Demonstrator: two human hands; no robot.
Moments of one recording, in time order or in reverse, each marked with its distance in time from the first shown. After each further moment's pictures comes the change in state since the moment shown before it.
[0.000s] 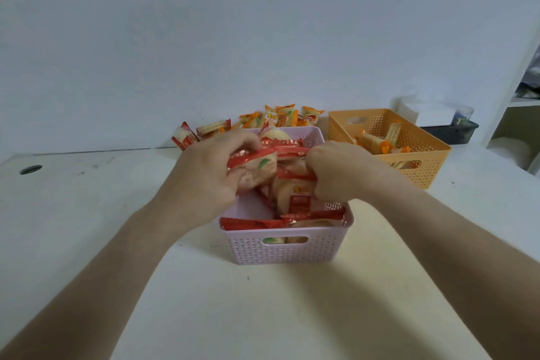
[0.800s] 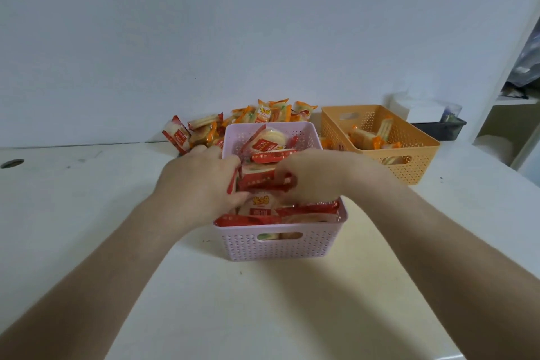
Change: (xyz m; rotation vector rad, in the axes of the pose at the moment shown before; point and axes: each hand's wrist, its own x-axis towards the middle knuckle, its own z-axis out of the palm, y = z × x) left_hand 0.000 -0.008 0.013 0.611 -0.382 -0.090; right_hand 0.001 -0.020 -0.004 0.206 -0.227 -0.067
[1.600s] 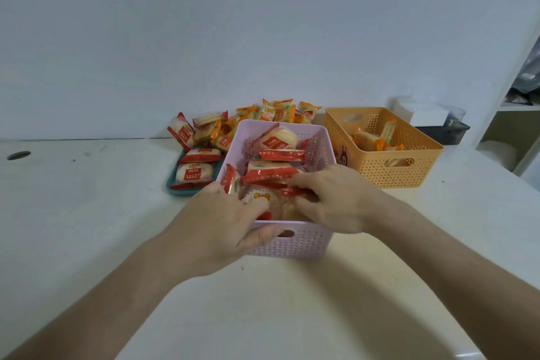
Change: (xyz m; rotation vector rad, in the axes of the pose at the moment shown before) left_hand -0.040 0.014 0.023 -0.190 0.074 0.370; right_hand -0.028 0.009 0.035 0.038 0.363 -0.137
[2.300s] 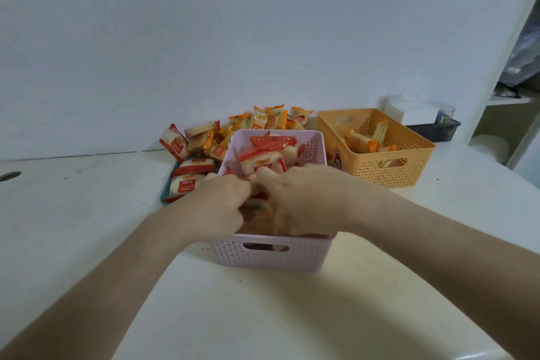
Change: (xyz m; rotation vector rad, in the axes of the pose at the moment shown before) left_hand 0.043 -0.015 -0.015 -0.178 -0.291 -0.199; right_hand 0.016 -0.032 -0.023 -0.266 -0.173 -0.072
